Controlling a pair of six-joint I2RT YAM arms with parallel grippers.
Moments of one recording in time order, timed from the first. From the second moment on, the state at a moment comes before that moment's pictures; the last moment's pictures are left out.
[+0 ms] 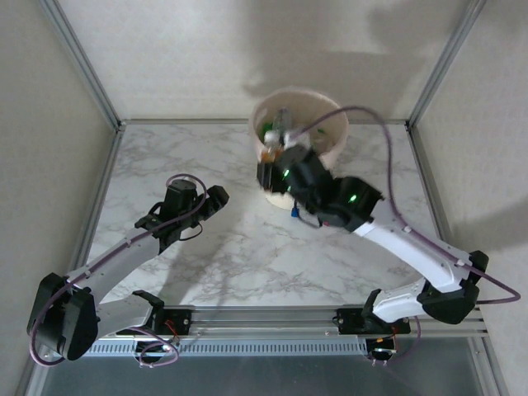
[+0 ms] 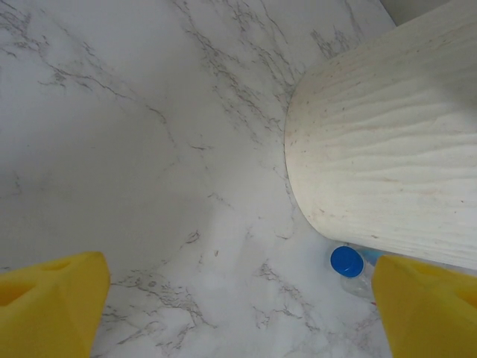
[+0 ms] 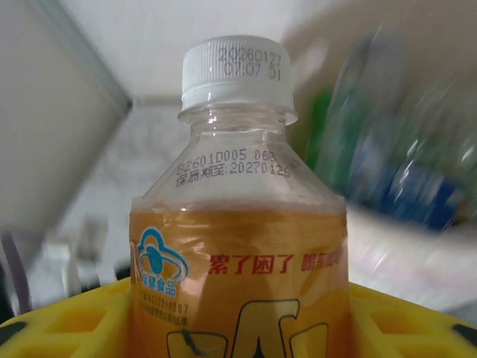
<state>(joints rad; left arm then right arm) -0.40 1.15 0.67 -0.19 0.05 -0.97 0.99 1.38 1.69 -0.79 0.47 0.56</state>
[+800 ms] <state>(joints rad) -0.38 1.16 0.67 -0.19 0.07 -0.97 0.52 1.85 2.11 -1.00 0.55 0.45</state>
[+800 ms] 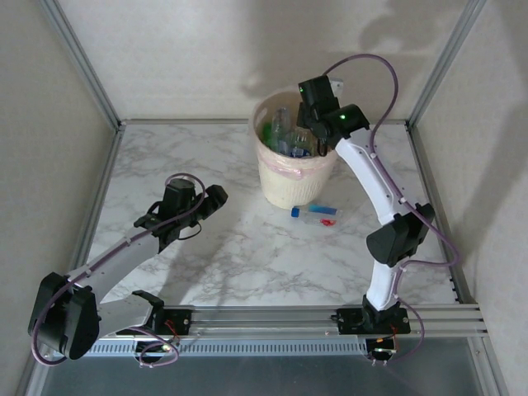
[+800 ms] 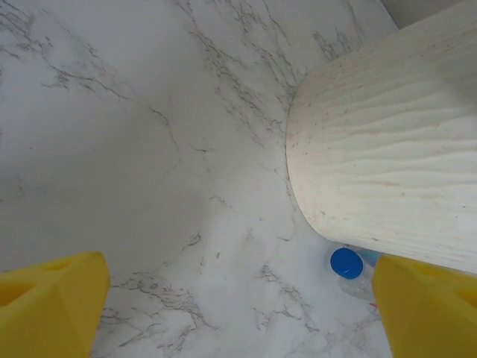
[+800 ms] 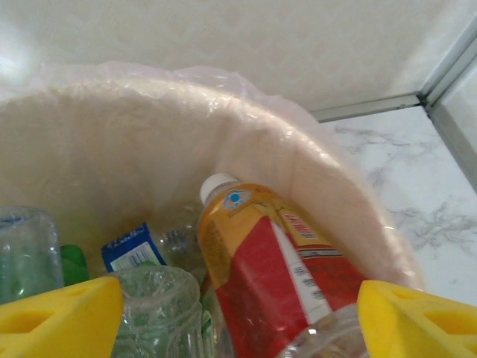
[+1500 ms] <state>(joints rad) -0.37 1.15 0.67 -0.19 0.09 -0.97 0.28 1.00 0.97 -0.80 0.27 0.70</state>
